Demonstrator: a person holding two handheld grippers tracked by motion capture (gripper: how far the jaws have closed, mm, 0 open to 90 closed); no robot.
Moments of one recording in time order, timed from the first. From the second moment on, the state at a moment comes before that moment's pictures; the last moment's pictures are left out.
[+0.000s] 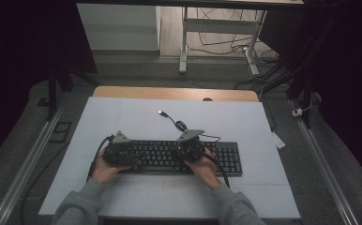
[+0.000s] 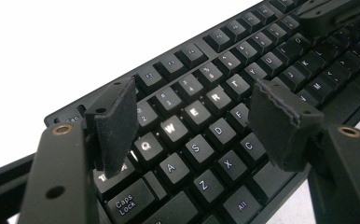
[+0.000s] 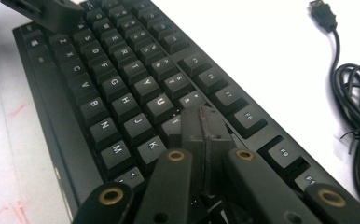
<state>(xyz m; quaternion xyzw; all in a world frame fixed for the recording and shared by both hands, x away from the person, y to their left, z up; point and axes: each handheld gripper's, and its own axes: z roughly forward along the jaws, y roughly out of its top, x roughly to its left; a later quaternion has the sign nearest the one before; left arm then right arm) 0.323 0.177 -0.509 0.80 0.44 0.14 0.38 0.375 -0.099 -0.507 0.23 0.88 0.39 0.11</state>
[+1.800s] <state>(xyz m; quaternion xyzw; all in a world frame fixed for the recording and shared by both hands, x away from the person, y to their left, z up) 0.321 0.172 -0.504 0.80 0.42 0.15 0.41 0.322 -0.213 -0.500 0.28 0.85 0.43 0.15</state>
